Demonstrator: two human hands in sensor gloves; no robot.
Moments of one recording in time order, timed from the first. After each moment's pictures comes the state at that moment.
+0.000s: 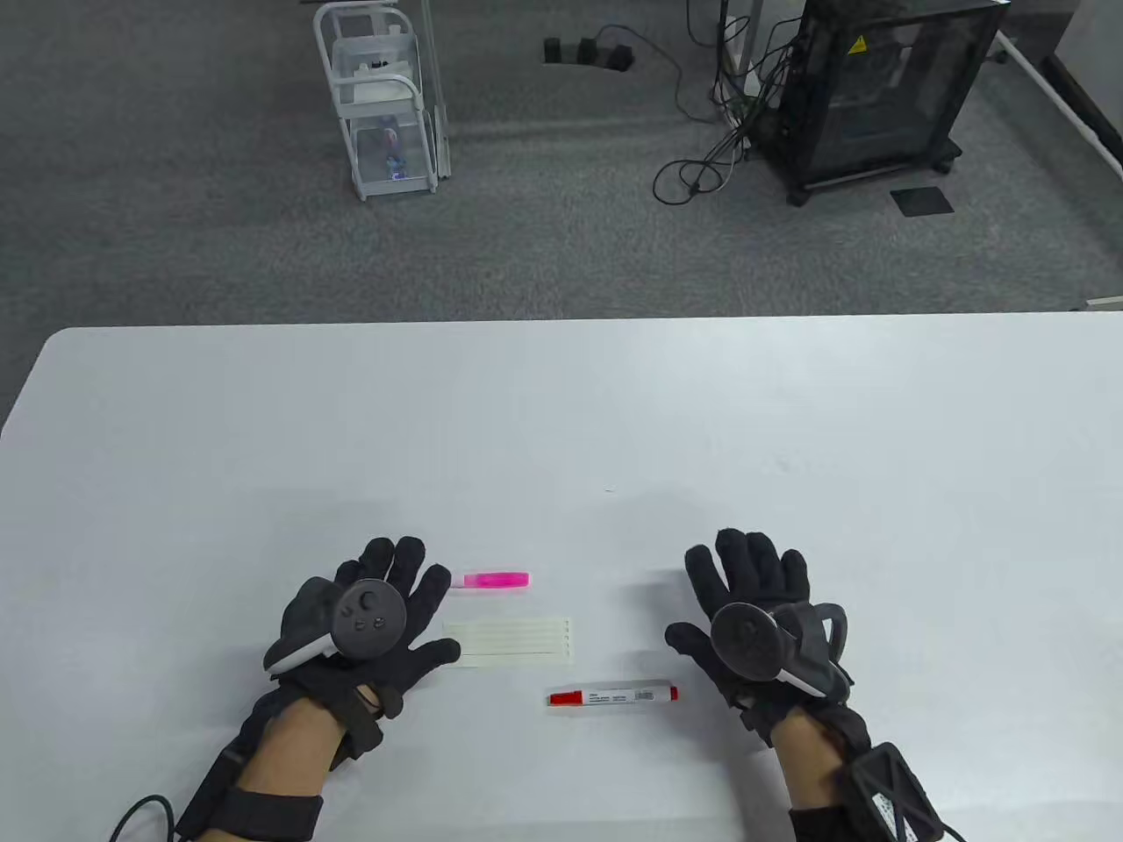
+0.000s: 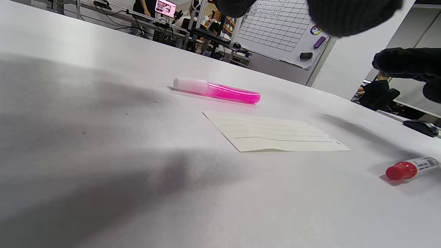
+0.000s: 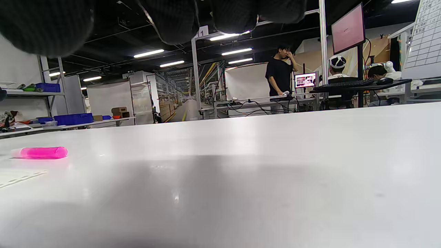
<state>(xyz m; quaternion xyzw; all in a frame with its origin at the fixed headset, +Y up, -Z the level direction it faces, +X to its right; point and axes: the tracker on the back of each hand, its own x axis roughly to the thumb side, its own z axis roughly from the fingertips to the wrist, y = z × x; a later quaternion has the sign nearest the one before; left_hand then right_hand) -0.231 -0.736 -0.298 -0.12 -0.23 0.14 0.96 0.165 -0.720 -0.286 0.16 -0.08 0.98 0.10</state>
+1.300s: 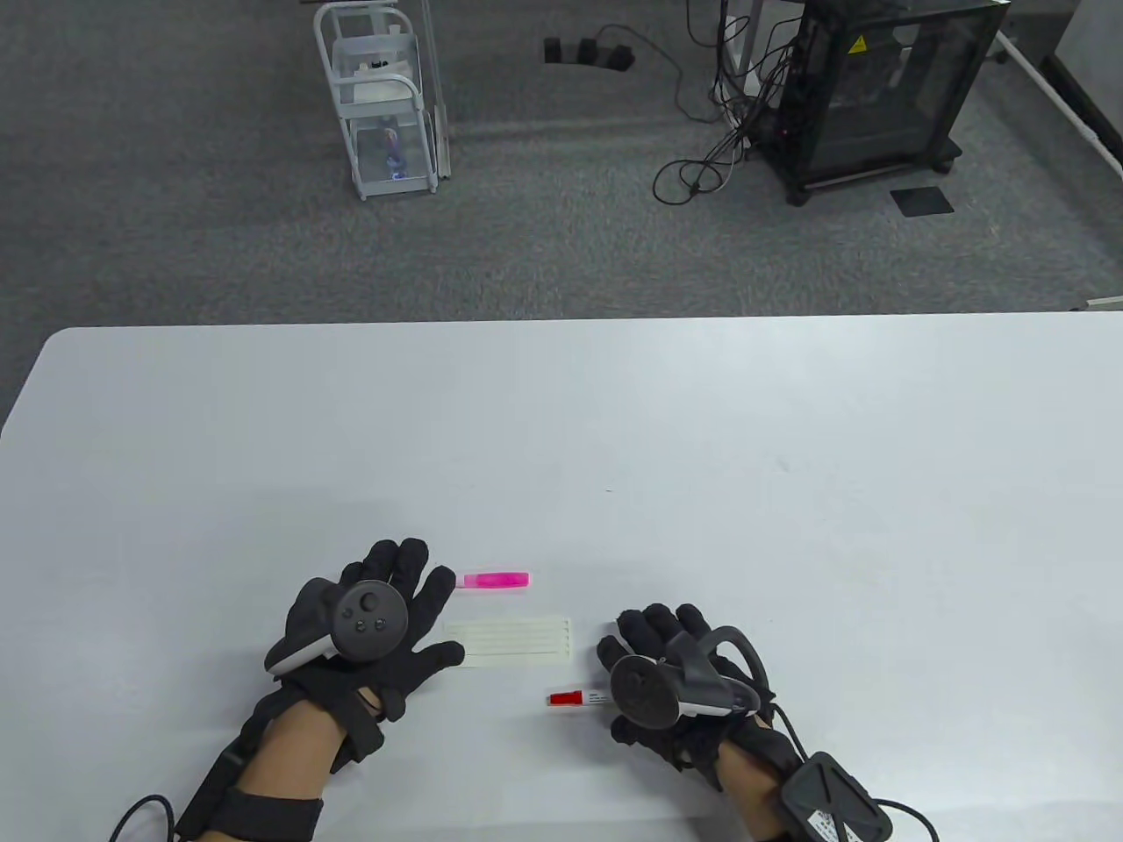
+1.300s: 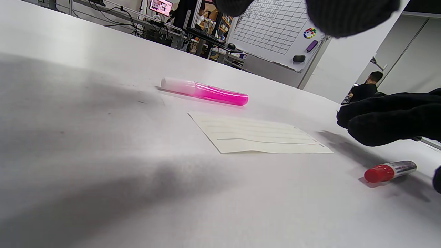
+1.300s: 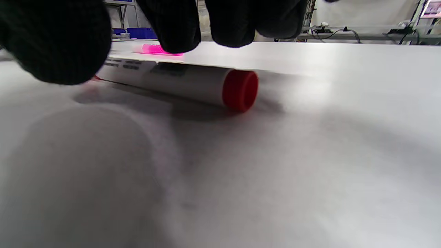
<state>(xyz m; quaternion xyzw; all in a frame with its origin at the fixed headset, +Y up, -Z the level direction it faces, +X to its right) -0.228 -0.736 -0.296 -0.13 -0.24 0.15 0.95 0.080 -0.750 -0.256 0.31 0.08 0.95 -0.01</state>
